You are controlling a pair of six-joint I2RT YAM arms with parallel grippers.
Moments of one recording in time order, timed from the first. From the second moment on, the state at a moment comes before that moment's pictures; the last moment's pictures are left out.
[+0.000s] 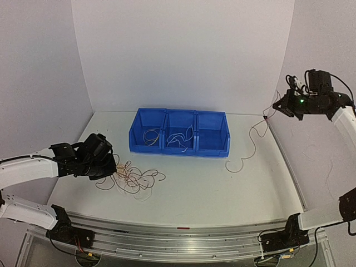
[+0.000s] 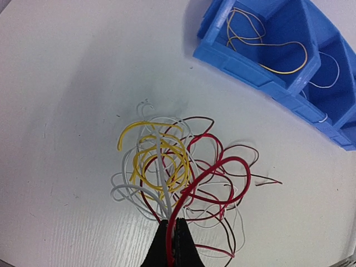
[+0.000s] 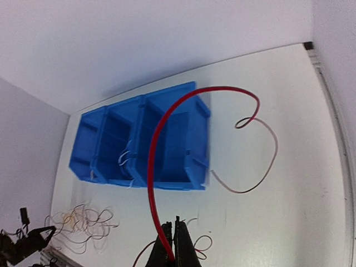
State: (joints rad) left arm -0.80 1.10 0.75 -0.60 -0.36 -1.00; right arm 0.02 1.25 1.48 -0.86 -0.36 0.38
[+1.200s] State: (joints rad) left arm -0.80 1.11 0.71 -0.49 -0.28 -0.94; right arm 0.28 1.89 2.08 -0.71 -0.37 0.38
